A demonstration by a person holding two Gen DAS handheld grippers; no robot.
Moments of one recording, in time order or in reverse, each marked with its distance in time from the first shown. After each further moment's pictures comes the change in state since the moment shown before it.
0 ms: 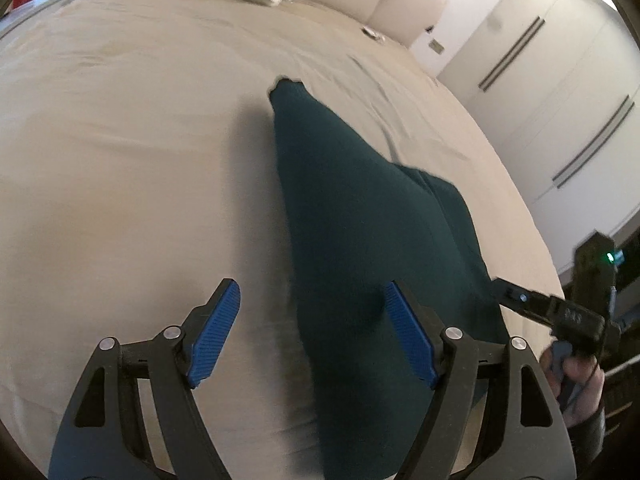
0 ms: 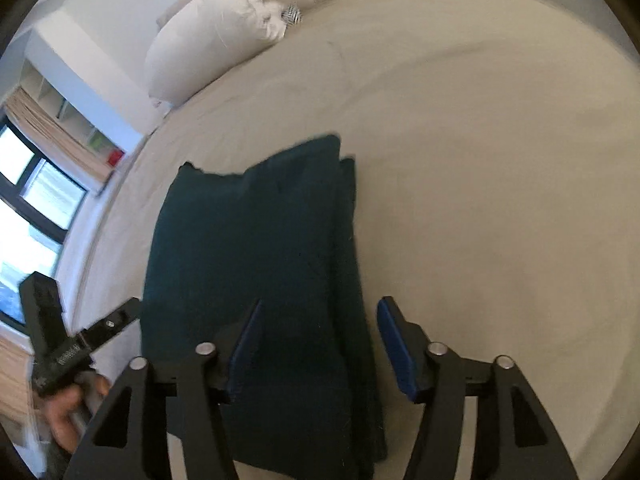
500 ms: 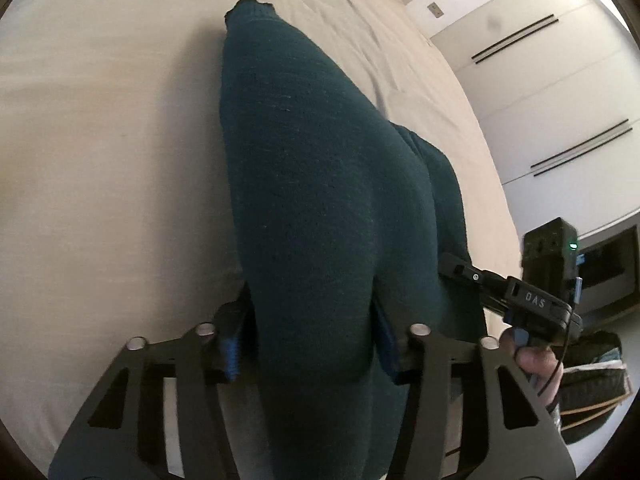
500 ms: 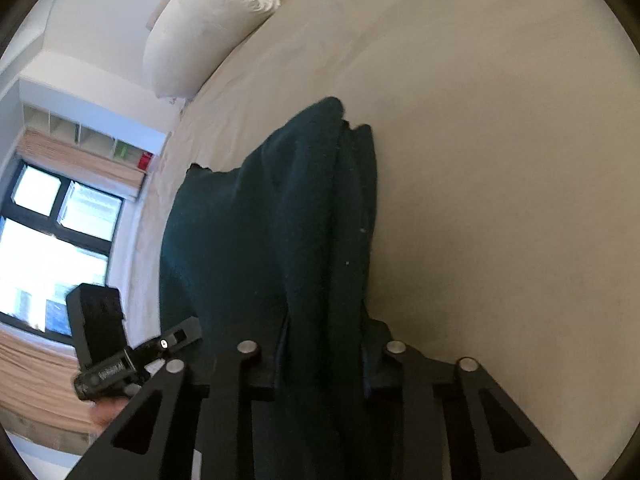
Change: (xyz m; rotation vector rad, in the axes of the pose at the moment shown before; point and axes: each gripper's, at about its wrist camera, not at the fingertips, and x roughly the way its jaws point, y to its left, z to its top) left arm 0.062 -0.004 0.024 -0.084 0.214 -0.138; right arm 0.024 -0.003 0.020 0.046 0.080 0.118
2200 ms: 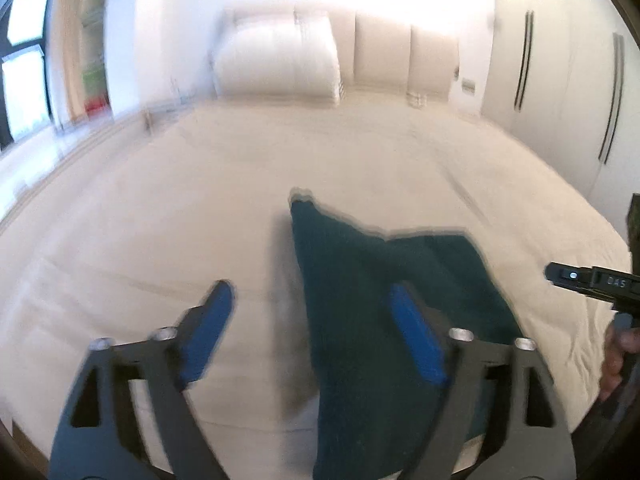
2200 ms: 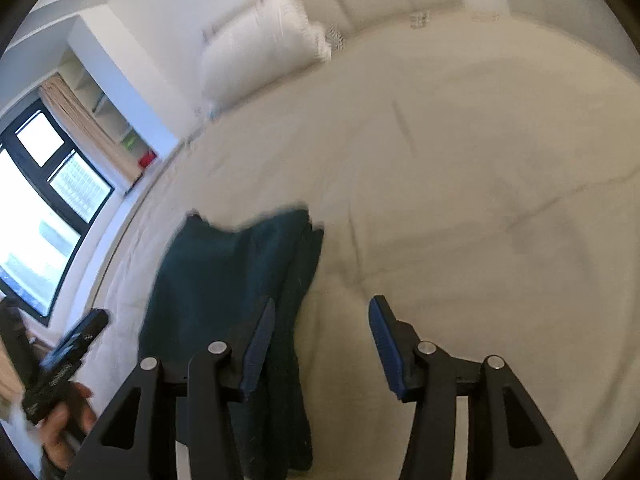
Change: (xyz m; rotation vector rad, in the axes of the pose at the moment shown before) left arm -0.248 0.005 -0.260 0.282 -0.637 0.535; right arm -0.076 0.149 -0.178 -0.185 -0.368 -0.105
